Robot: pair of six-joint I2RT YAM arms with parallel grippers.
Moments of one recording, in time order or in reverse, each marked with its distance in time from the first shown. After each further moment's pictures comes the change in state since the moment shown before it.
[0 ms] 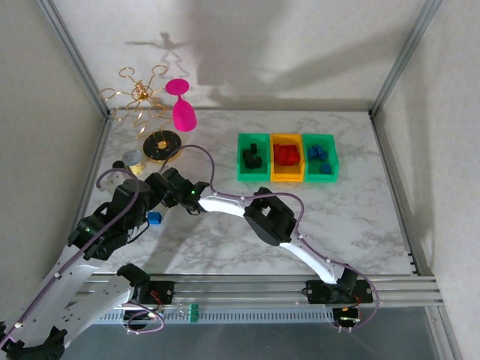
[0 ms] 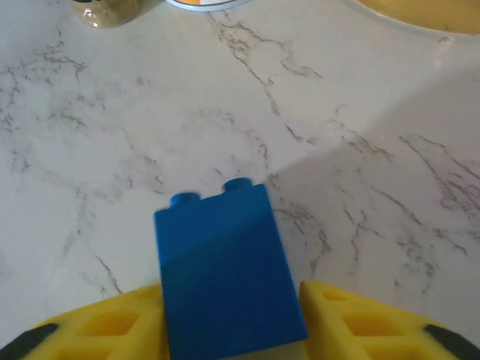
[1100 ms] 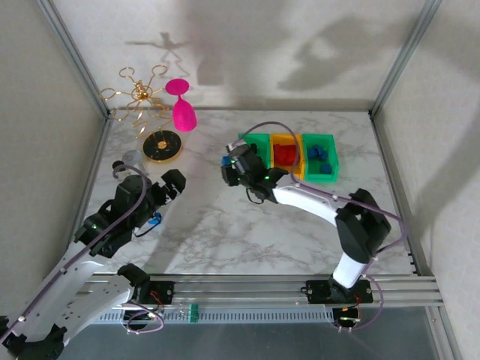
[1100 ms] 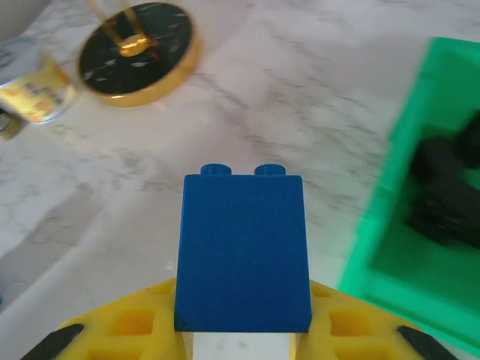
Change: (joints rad) left arm -0.032 0.036 -0.041 0.220 0.252 0.079; right arm -0.247 -0.885 -0.855 0.014 0.089 0.123
